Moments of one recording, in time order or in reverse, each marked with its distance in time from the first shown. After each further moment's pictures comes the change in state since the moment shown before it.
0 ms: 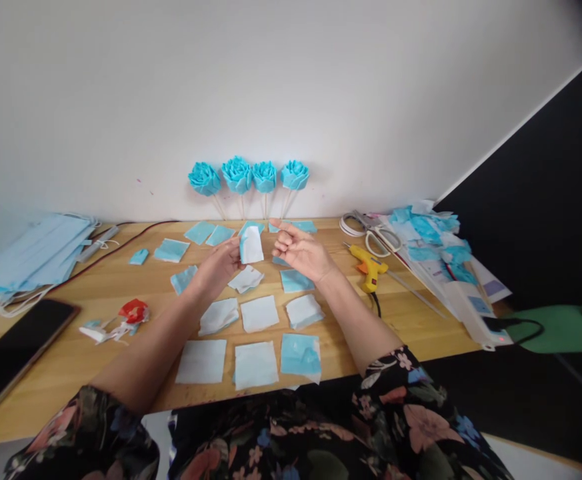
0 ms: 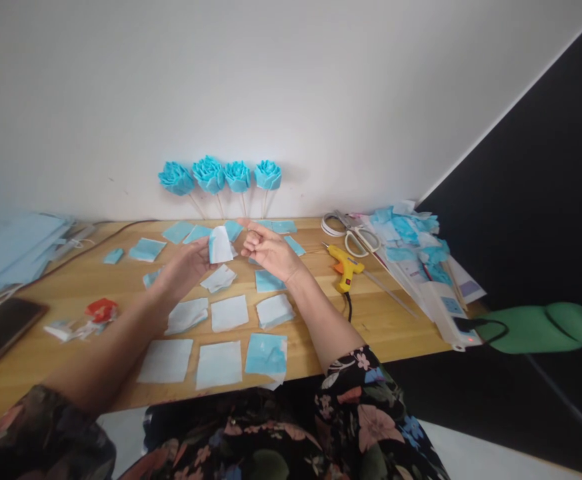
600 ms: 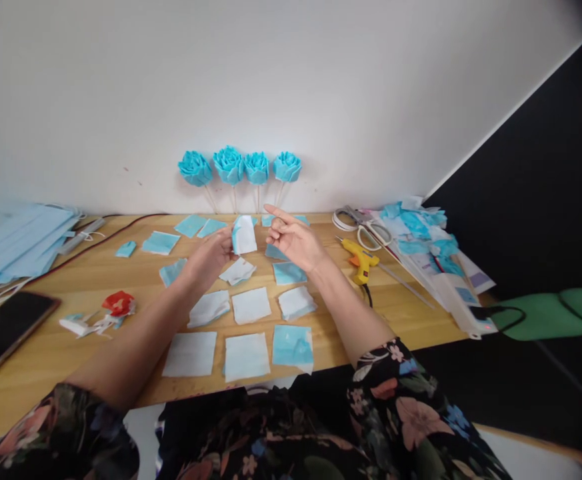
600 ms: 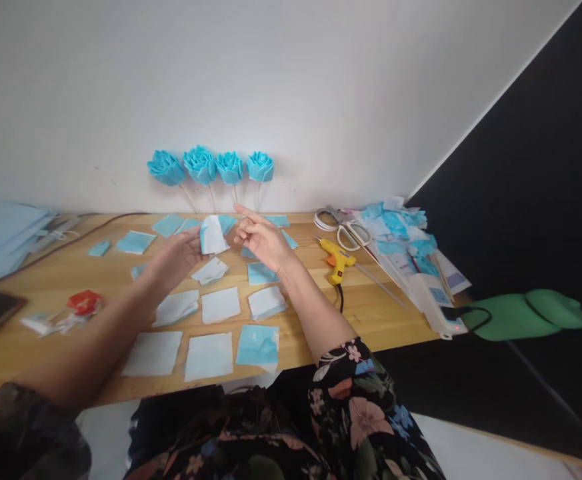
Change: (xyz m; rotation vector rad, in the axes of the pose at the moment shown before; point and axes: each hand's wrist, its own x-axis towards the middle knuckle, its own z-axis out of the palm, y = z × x) left_hand 0.000 0.000 0.003 0.062 0.011 0.034; right_hand 0.002 0.000 0.002 -0.035 0.054 -0.072
